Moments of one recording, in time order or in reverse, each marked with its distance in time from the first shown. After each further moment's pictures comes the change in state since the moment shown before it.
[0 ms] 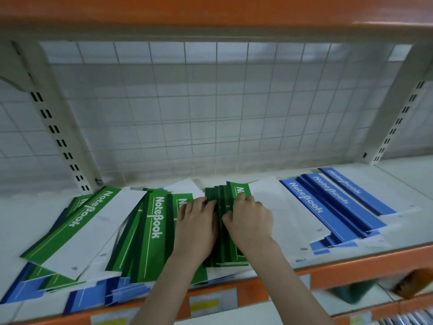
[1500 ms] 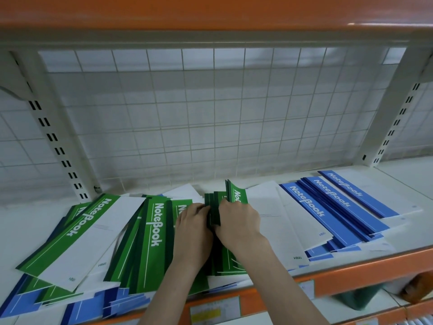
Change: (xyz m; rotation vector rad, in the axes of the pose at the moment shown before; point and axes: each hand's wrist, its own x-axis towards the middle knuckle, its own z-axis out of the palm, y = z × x) left_hand 0.003 -0.002 0.002 -0.210 0.101 -0.087; right_hand 0.005 -0.021 -0.013 -0.031 -0.171 -0.103
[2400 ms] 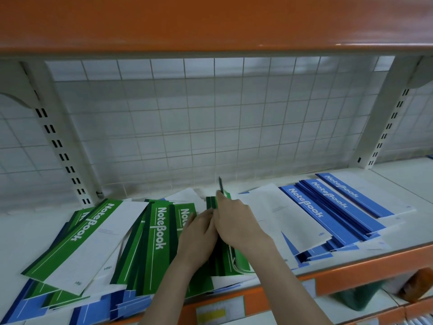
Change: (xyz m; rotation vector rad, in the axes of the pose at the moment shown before) left_hand -0.004 0.002 -0.016 -0.456 -0.230 -0.046; right_hand -0.010 -0.008 -0.019 0.318 0.020 -0.083
